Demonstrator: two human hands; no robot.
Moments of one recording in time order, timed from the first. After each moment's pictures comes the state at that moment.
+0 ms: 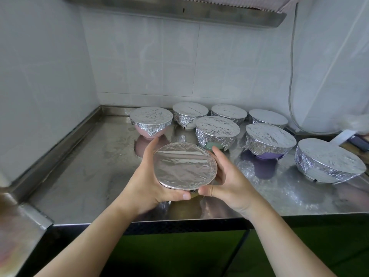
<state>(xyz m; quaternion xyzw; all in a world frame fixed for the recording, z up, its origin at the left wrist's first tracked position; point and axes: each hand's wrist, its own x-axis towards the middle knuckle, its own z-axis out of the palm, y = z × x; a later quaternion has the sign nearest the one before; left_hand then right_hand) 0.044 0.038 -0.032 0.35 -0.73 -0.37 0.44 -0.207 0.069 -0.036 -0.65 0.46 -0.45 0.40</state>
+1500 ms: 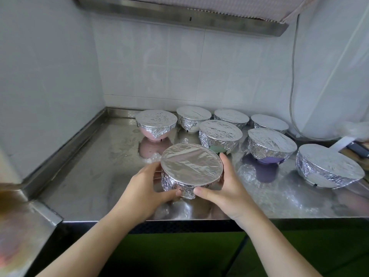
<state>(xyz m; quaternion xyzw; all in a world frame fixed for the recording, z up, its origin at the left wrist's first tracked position) 0.064 0.046 -0.043 0.50 -0.74 -0.26 0.38 -0.183 0.087 -0.030 -0.59 0.55 -0.46 0.37</state>
